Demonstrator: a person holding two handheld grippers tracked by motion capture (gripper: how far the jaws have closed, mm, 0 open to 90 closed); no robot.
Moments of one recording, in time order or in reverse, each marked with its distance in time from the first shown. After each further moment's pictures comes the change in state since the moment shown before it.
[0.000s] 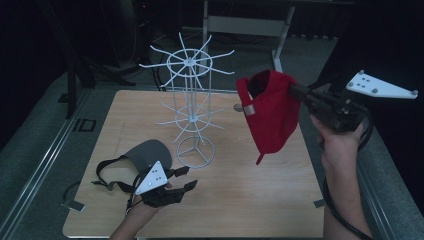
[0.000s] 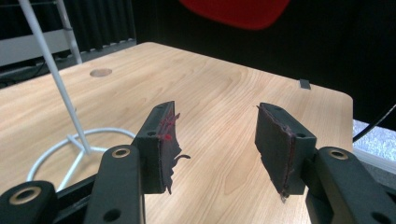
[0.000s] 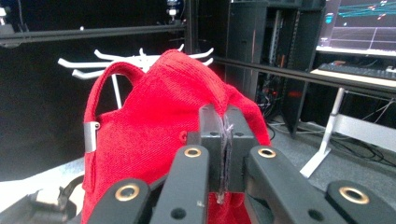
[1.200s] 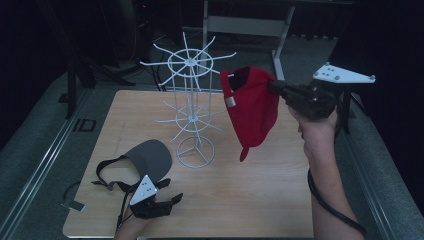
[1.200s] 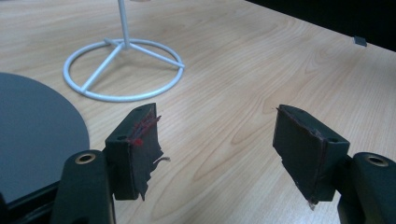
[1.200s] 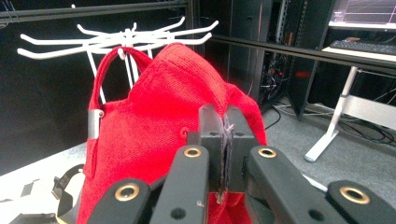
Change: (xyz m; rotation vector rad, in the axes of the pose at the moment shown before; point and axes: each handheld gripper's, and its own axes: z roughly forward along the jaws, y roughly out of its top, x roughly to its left) left arm 0.008 -0.067 -0.015 0.119 0.138 -0.131; right arm -0.006 -0.009 0.050 0.091 0.013 0.017
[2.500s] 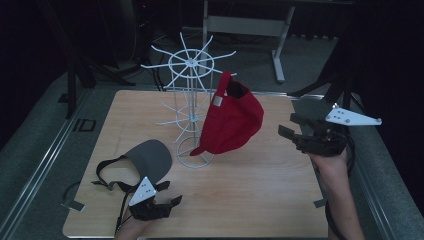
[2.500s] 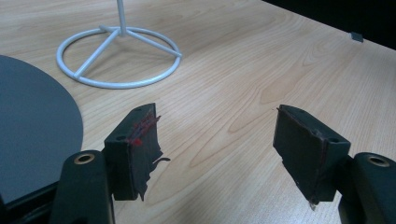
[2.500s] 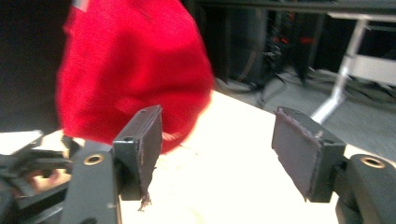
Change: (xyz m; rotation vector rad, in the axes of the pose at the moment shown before) left arm 0.001 -0.006 0.000 0.018 -0.020 -0.011; right arm -0.018 -0.087 -0.043 0.084 0.007 0.060
